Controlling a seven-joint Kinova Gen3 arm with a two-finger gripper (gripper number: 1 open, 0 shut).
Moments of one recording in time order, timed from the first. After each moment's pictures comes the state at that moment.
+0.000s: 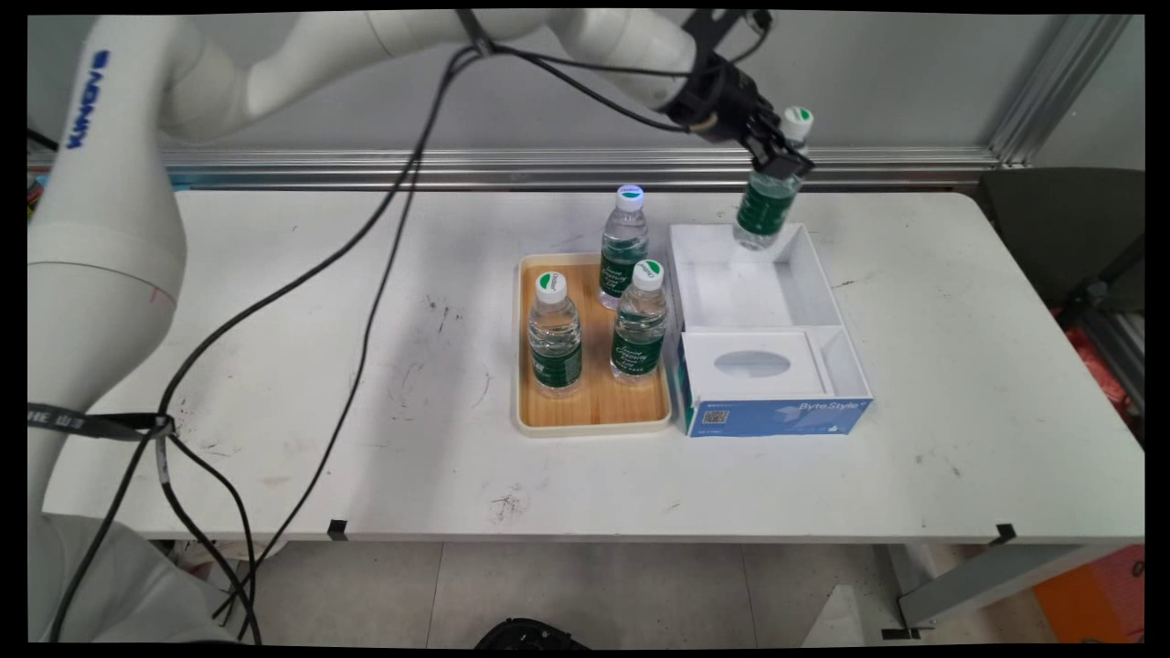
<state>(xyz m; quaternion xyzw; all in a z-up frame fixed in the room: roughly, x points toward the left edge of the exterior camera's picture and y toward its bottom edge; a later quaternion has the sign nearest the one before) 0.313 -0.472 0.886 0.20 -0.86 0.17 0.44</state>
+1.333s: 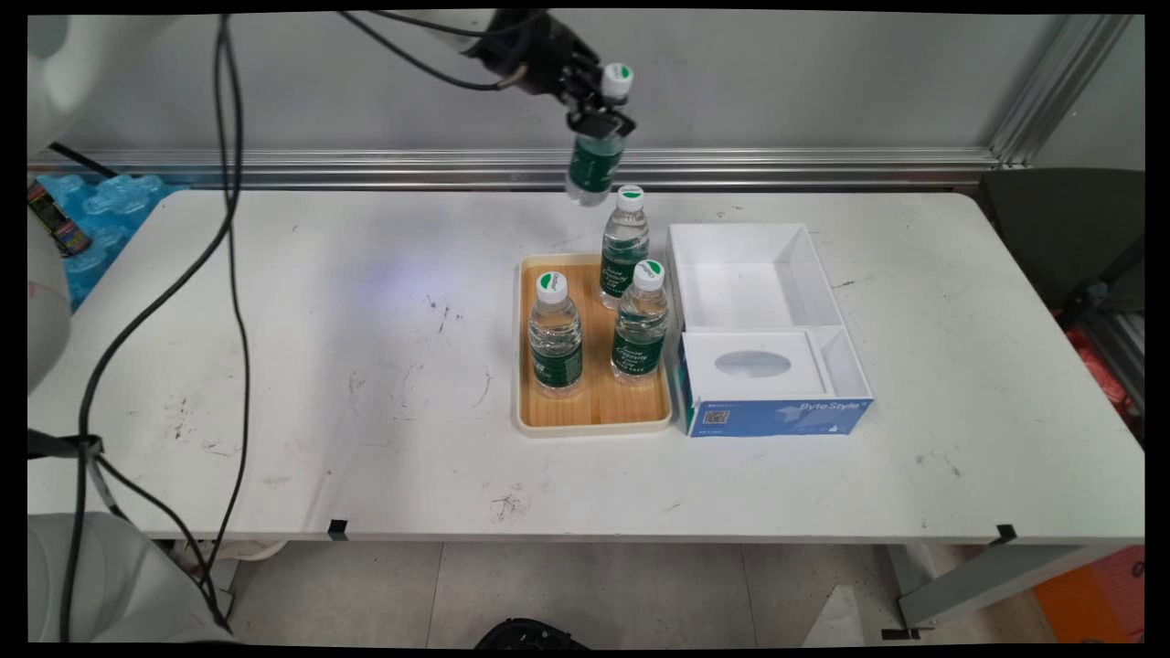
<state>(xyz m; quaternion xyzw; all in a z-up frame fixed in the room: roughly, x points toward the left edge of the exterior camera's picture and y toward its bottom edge) 0.471 -0.403 0.933 0.22 -0.88 0.22 0.35</state>
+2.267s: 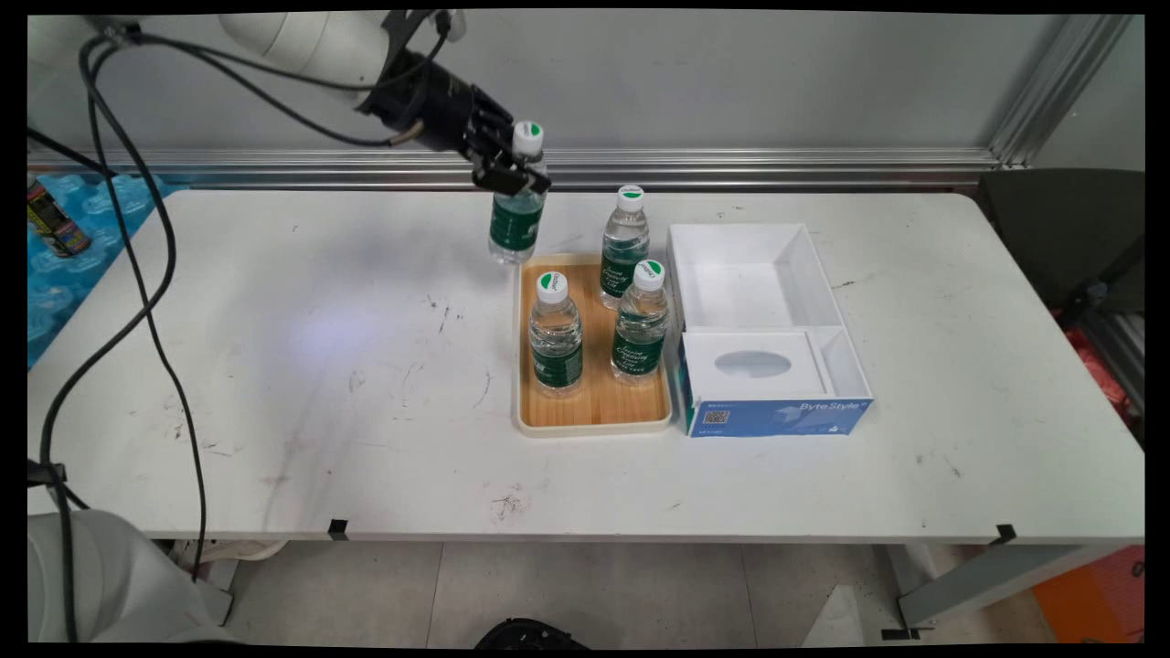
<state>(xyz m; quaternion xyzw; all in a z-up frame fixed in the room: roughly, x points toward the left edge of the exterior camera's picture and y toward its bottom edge) 0.535 -0.323 0.903 0.25 -0.89 0.17 0.35</state>
